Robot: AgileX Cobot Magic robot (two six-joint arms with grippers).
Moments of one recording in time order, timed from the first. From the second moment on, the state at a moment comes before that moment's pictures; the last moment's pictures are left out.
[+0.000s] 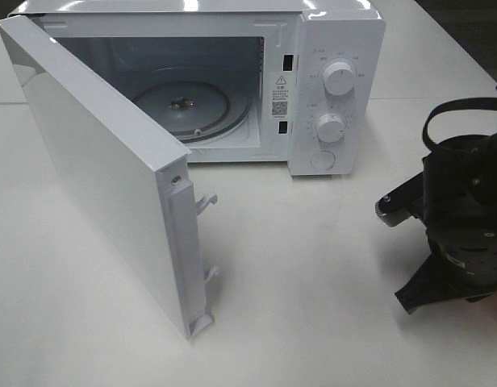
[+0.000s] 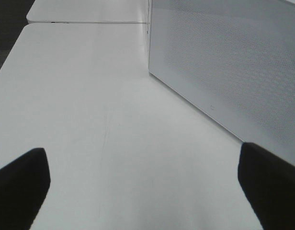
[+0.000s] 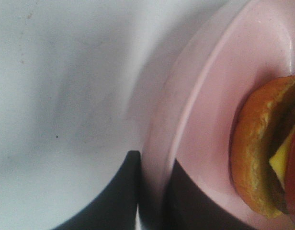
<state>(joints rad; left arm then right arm) 0.05 0.00 -0.50 -0.12 1.04 0.08 0.62 1.70 -0.64 -0.82 0.80 0.97</state>
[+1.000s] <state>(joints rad) 0.05 0.00 -0.50 -0.12 1.04 0.08 0.62 1.73 -0.63 -0.83 0.77 1.12</state>
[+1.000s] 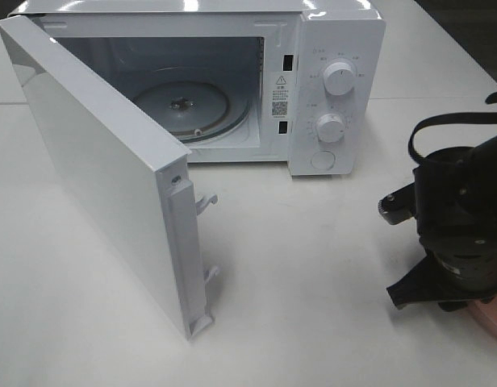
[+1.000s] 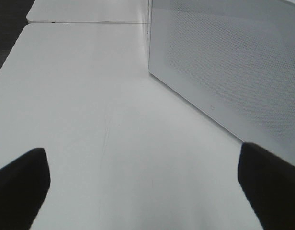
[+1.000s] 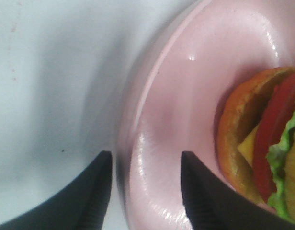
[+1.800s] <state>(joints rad) 0.05 0.00 -0.50 -0.12 1.04 0.08 0.62 1.19 -0.63 -0.22 0.79 0.33</state>
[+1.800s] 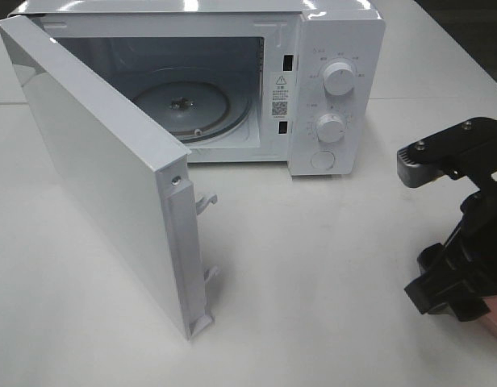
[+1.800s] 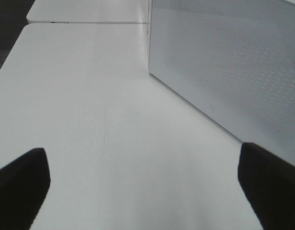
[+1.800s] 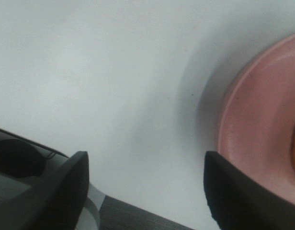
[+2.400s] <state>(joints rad) 0.05 0.00 -0.50 -0.12 1.04 0.08 0.62 0.83 -0.63 -0.12 1.02 0.24</state>
